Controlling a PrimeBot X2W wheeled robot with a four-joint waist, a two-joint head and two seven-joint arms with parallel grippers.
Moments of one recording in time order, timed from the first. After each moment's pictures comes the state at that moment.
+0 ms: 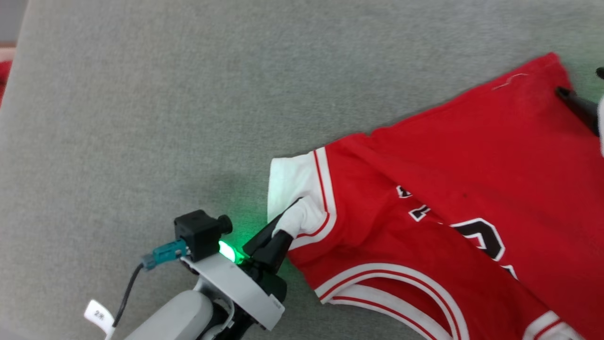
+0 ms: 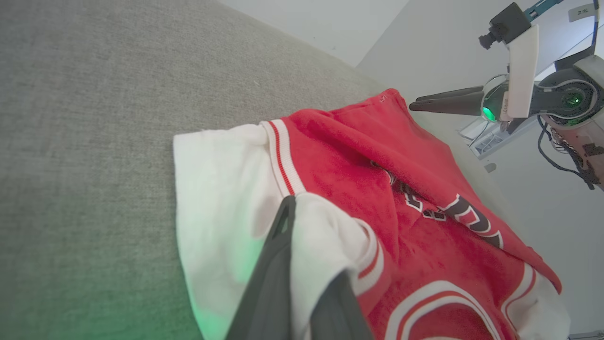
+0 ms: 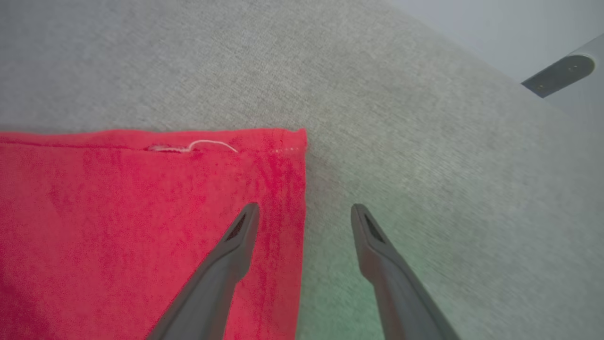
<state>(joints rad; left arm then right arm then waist) -0.41 0.45 -0.75 0.04 -0.96 -0.07 -0.23 -0.82 -0.73 0.38 0.14 0.66 0.13 0.80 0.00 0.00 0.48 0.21</state>
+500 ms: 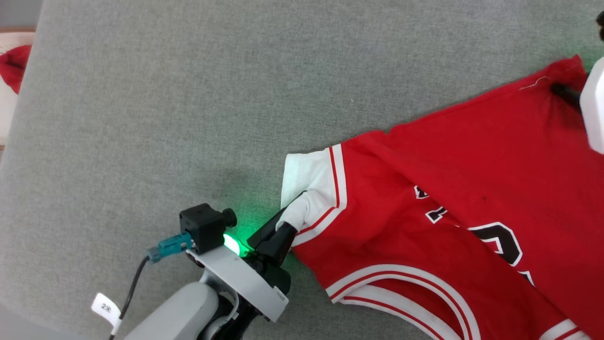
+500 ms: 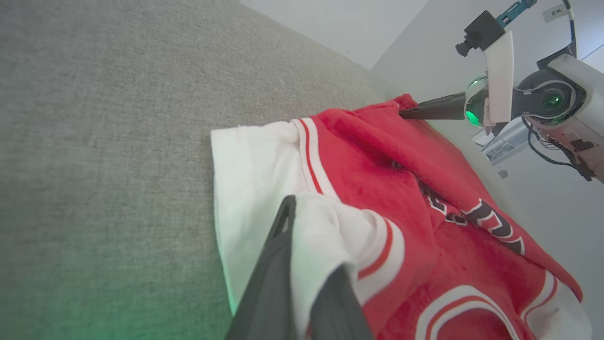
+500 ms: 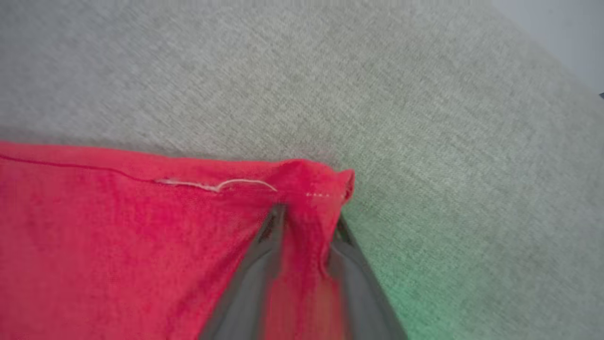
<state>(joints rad) -0.45 0.41 -0.75 0.11 -0.95 -0.11 -0.25 -1.02 -0.76 0.68 0.34 0.76 0.13 0.76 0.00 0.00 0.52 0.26</state>
